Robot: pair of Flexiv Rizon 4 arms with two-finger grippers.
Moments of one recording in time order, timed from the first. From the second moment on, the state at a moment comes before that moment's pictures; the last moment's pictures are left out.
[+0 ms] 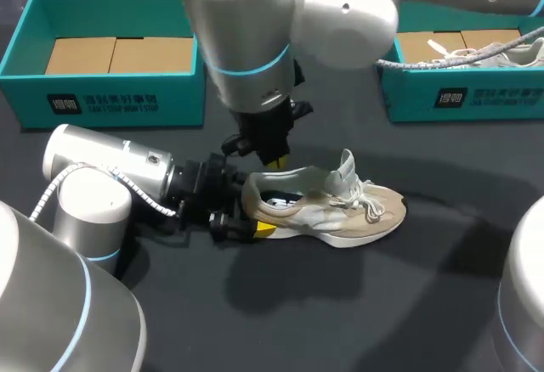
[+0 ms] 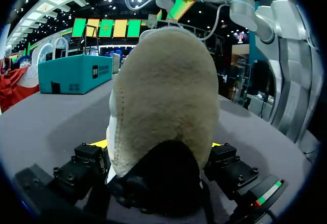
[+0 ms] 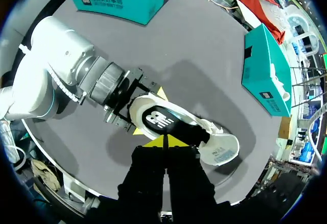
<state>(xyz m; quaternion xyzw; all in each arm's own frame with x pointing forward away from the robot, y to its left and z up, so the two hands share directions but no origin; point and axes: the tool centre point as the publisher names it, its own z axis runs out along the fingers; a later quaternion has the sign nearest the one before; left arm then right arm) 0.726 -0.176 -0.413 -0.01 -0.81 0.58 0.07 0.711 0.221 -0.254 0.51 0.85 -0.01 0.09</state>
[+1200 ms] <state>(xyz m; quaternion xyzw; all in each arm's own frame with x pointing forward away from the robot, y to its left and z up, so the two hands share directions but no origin) 0.726 -0.176 -0.413 -0.01 -0.81 0.58 0.07 0.727 0.206 -0.302 0.11 0.99 0.01 0.05</state>
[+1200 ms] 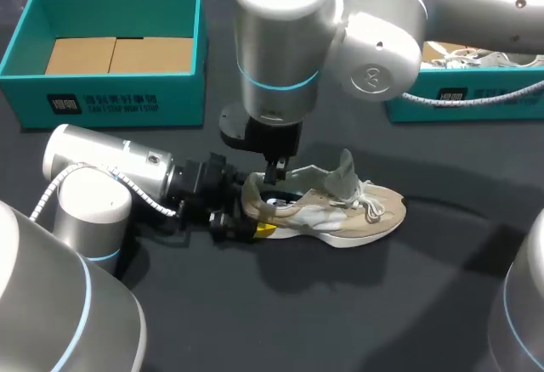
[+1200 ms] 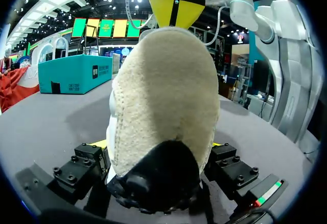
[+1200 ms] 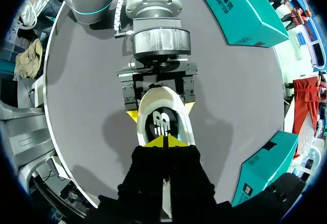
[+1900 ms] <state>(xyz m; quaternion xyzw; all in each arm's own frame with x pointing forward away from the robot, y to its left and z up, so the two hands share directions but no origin) 0.726 -0.176 -0.413 -0.01 -0.81 0.58 0.07 0.727 0.189 -0.337 0.10 0.99 0.01 0.05</state>
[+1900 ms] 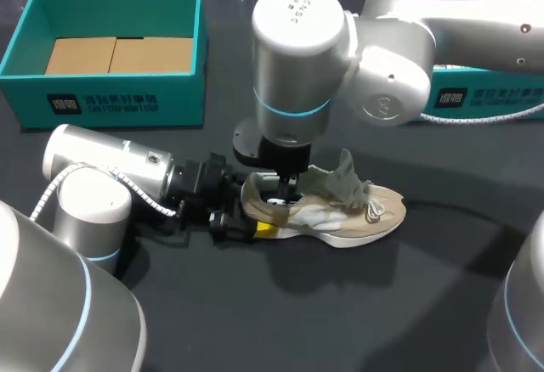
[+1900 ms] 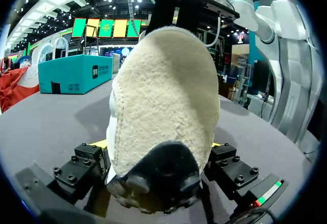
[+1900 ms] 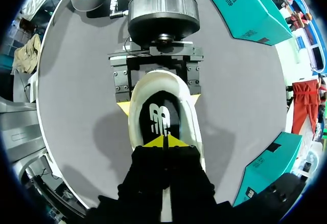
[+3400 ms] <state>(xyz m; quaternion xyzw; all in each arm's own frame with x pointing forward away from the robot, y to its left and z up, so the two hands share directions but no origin) 0.727 -0.176 -0.414 -0.01 -0.81 0.58 0.07 0.741 0.143 -0.397 0.09 1.00 -0.01 0.00</state>
